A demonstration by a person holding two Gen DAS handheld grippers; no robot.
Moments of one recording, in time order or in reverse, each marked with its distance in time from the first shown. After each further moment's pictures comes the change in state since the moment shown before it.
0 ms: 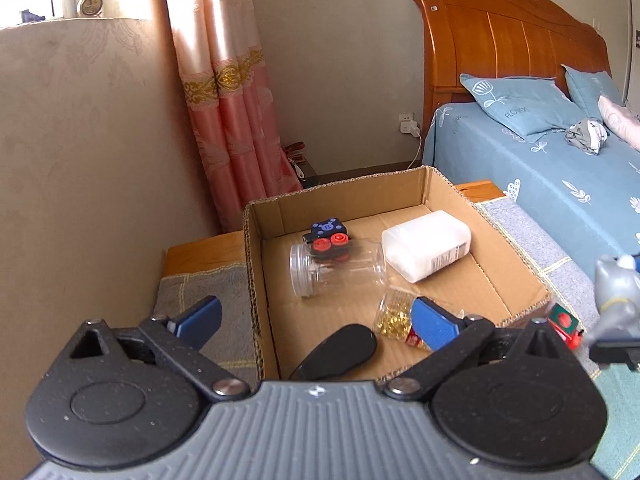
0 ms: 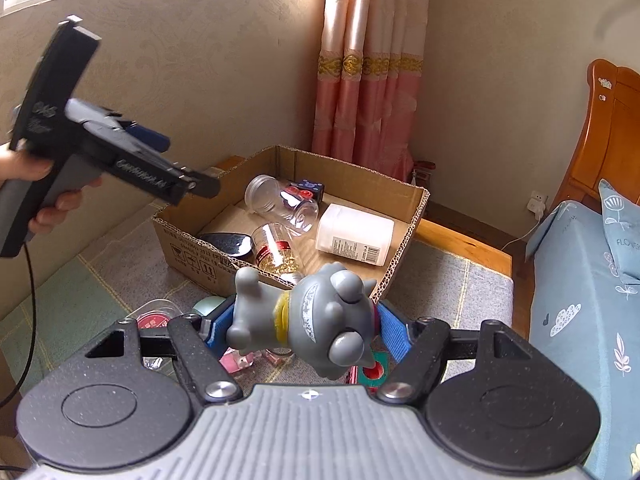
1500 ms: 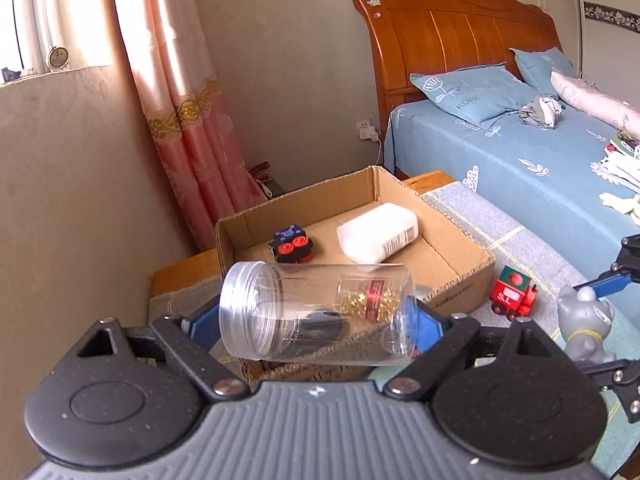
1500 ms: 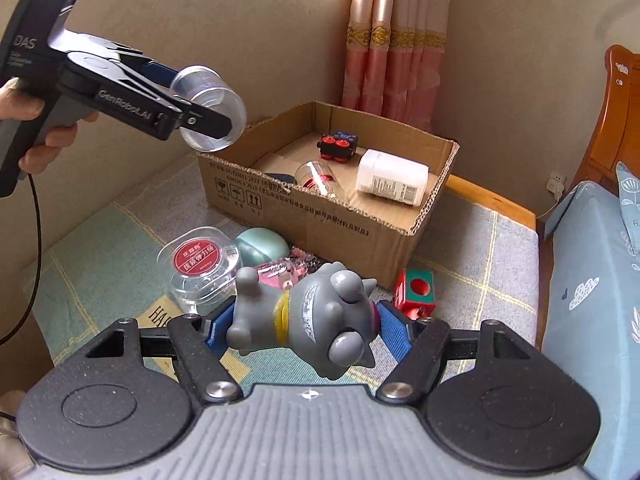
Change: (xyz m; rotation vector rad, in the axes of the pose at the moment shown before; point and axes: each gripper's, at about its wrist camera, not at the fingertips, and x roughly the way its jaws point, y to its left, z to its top) left arm -0.028 -0.023 -0.003 0.154 -0.050 -0.067; right arm -0.017 0.025 -0.052 -0.029 0.038 0.050
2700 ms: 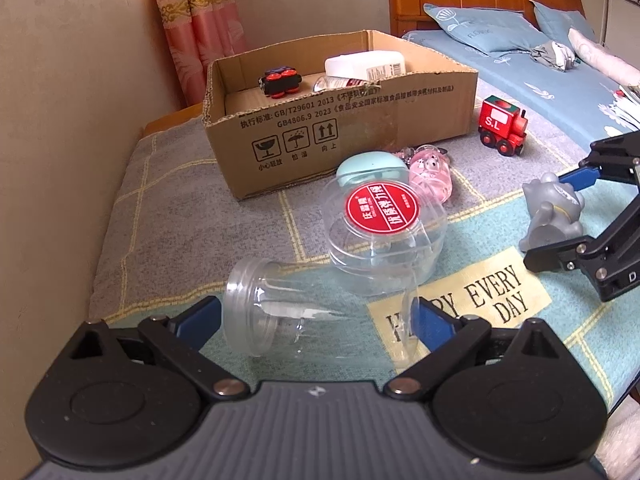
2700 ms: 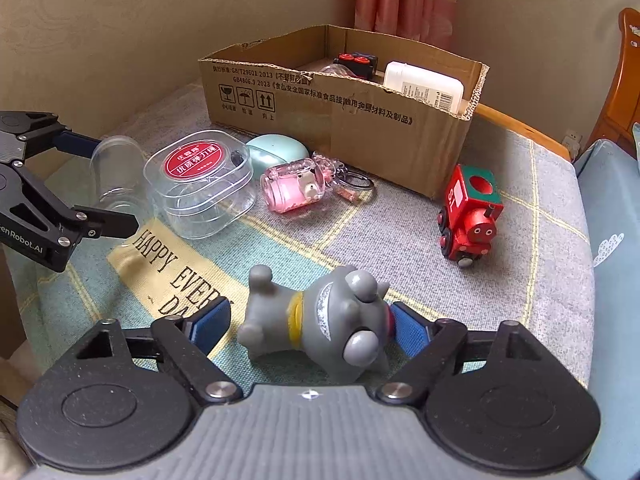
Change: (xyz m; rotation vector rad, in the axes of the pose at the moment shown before) left arm -0.004 -0.037 -0.150 -0.083 0.191 0.010; right arm 0.056 0.022 -0.061 0.021 0.135 0.004
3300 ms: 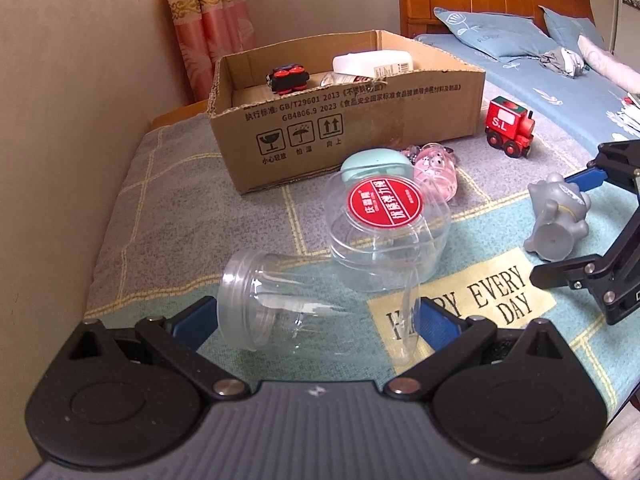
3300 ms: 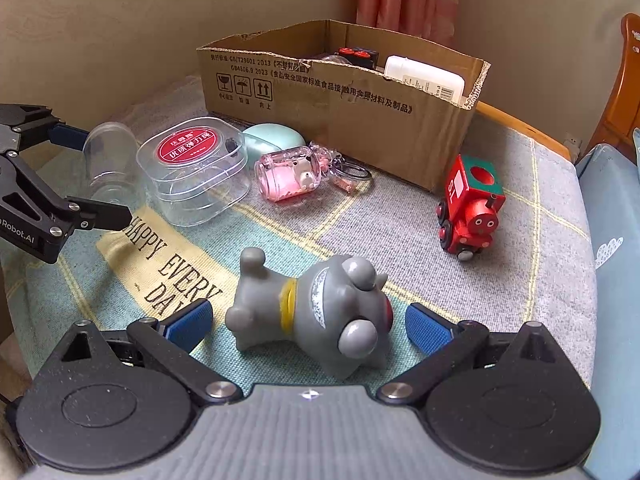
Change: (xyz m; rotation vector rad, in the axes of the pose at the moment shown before) left arm 0.001 -0.002 -0.005 -0.033 -0.013 0.020; right arm 0.007 -0.004 -0.005 -0.026 -0.010 0.013
